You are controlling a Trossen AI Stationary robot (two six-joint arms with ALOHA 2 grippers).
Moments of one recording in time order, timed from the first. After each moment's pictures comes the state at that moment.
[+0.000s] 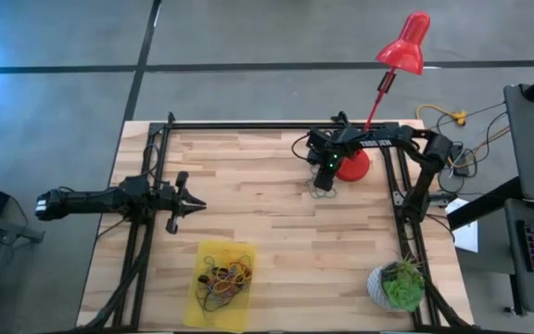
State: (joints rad) left arm 0.04 0.13 0.01 0.04 0.15 -0.02; right arm -0.55 1.86 1.01 -0.68 -0.05 -0.14
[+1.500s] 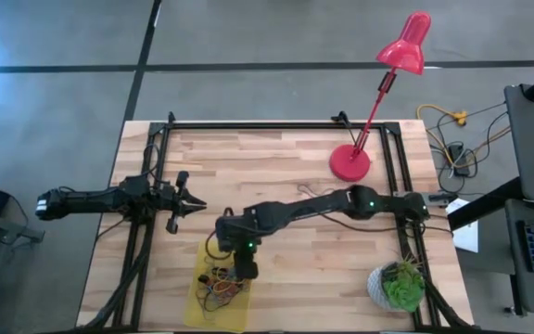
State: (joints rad) left arm 0.04 0.13 0.01 0.04 0.15 -0.02; right arm 0.19 2.51 2.35 -0.88 -0.41 0.26
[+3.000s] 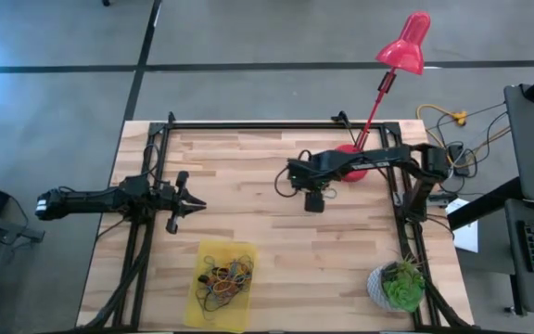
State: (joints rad) left arm 0.04 0.13 0.01 0.04 0.15 -0.02; right arm -0.18 1.81 1.23 -0.86 0.11 -0.03
